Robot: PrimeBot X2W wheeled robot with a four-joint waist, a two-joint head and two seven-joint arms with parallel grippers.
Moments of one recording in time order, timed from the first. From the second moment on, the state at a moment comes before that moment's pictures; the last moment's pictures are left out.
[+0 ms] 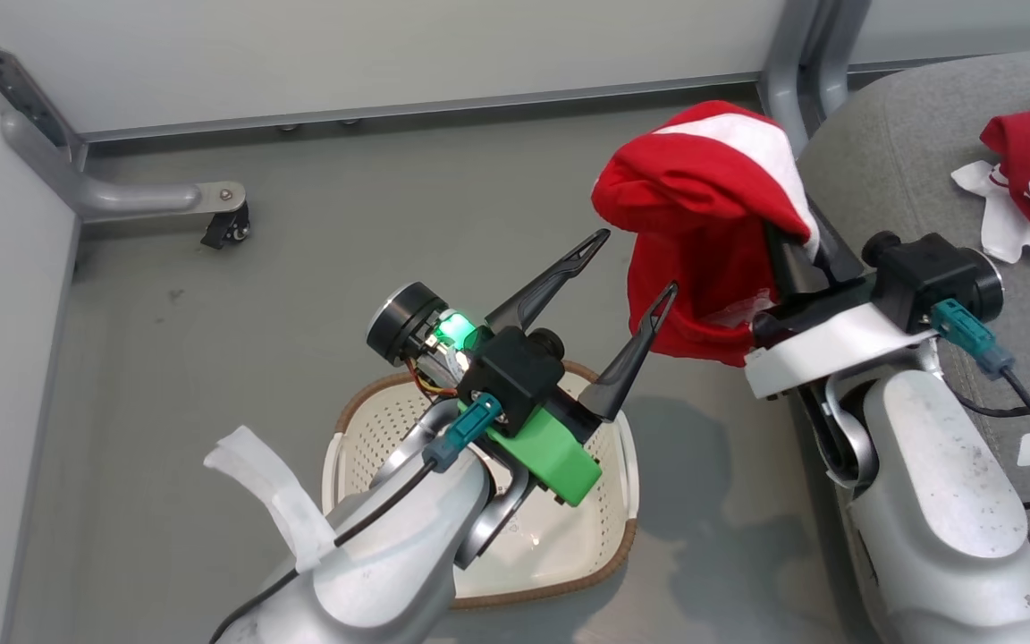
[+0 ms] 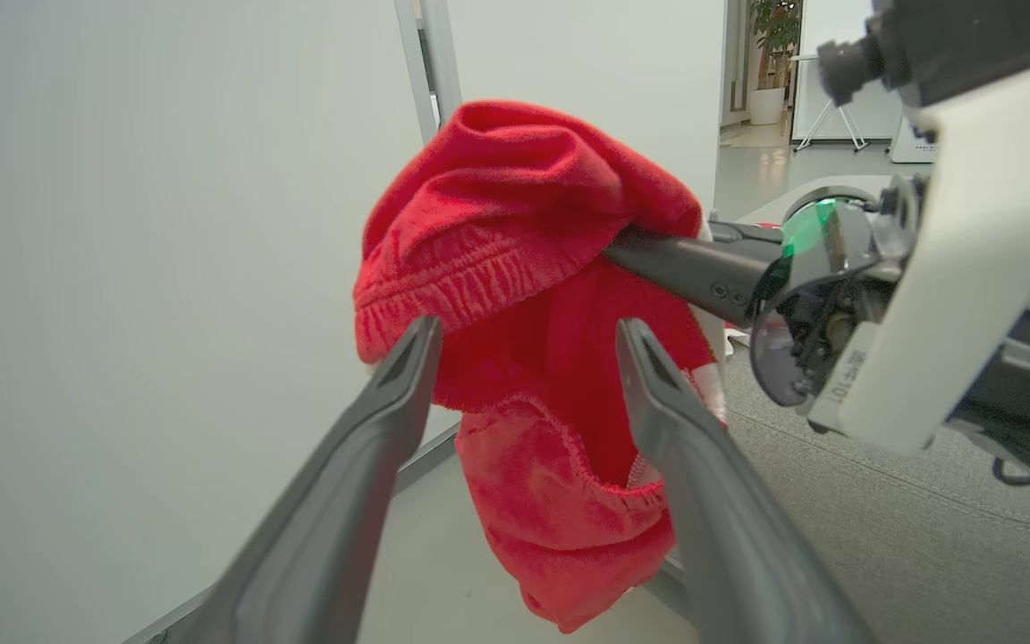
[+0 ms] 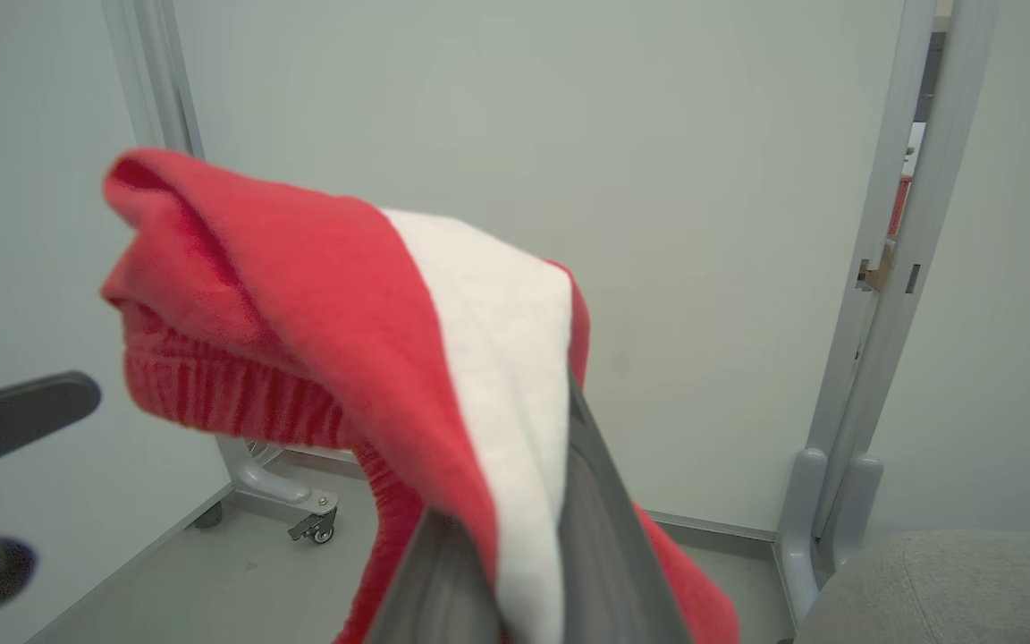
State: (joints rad) left arm -0.61 0.06 -0.81 0.32 -0.30 -0.03 -0.26; right arm -0.49 -0.06 0.14 0.25 0.15 0.13 -0.26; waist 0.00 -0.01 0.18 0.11
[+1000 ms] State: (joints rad) left arm -0.65 0.11 -0.82 0.32 -0.29 -0.04 -0.26; right arm -0.34 -0.07 -0.10 0.12 0.14 0.13 -0.26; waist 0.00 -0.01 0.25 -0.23
